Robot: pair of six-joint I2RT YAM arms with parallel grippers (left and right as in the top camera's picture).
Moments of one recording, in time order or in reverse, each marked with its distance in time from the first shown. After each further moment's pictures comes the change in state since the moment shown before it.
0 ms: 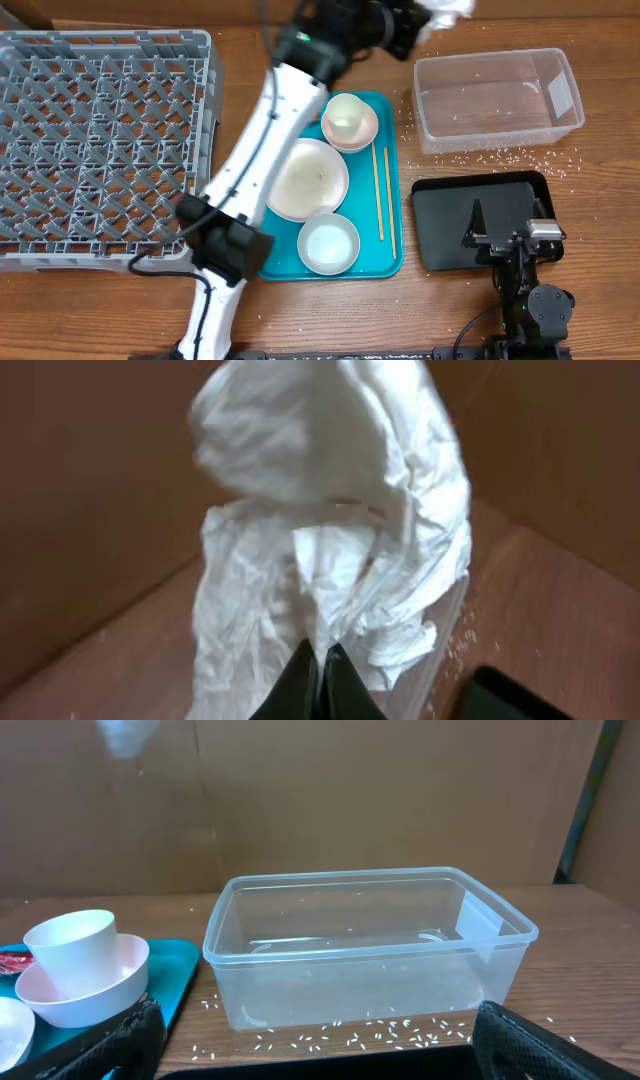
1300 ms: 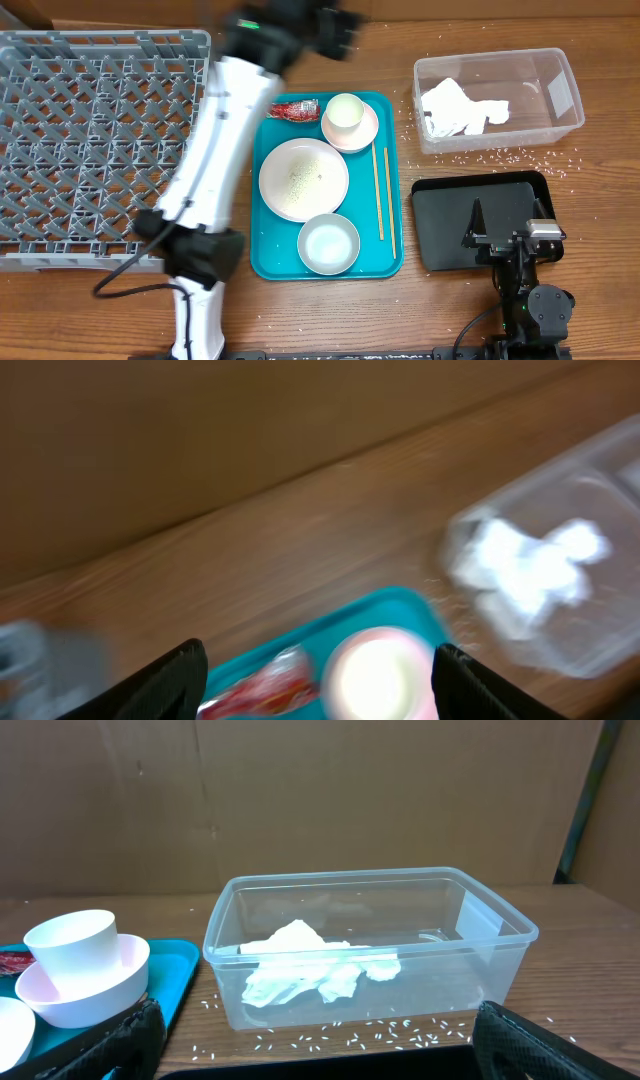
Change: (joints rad) left arm 0.193 -0.098 0.035 -0.460 -0.385 0.038; right arm 0.000 0.000 0.000 0.000 0.000 0.001
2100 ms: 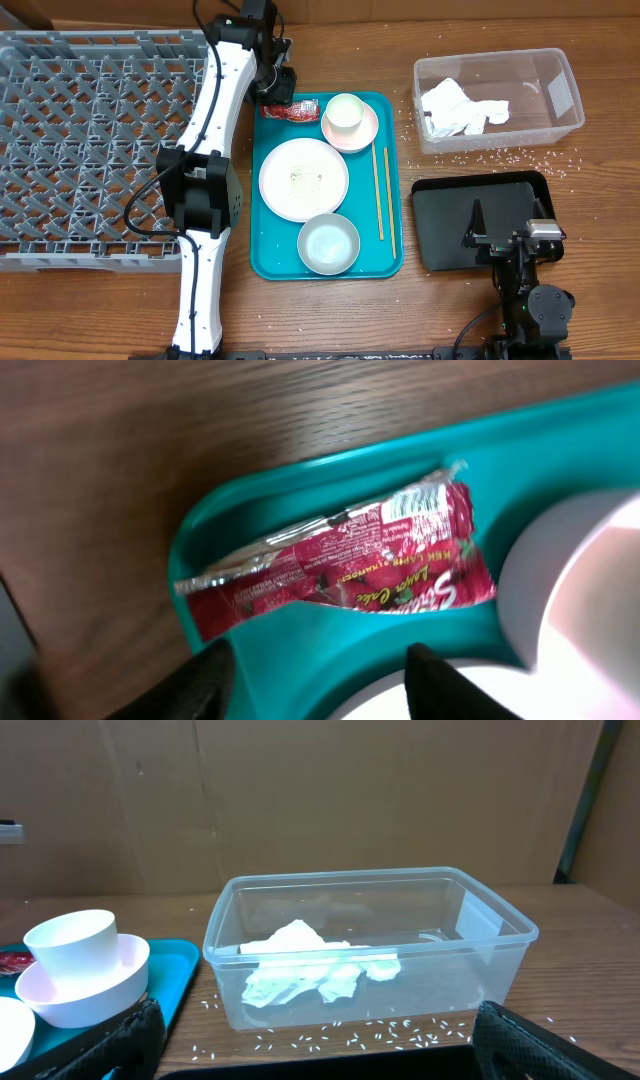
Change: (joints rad) left arm 0.151 0.386 -0.007 -0.219 0.090 -0.069; right arm 0.000 0.000 0.000 0.000 0.000 0.000
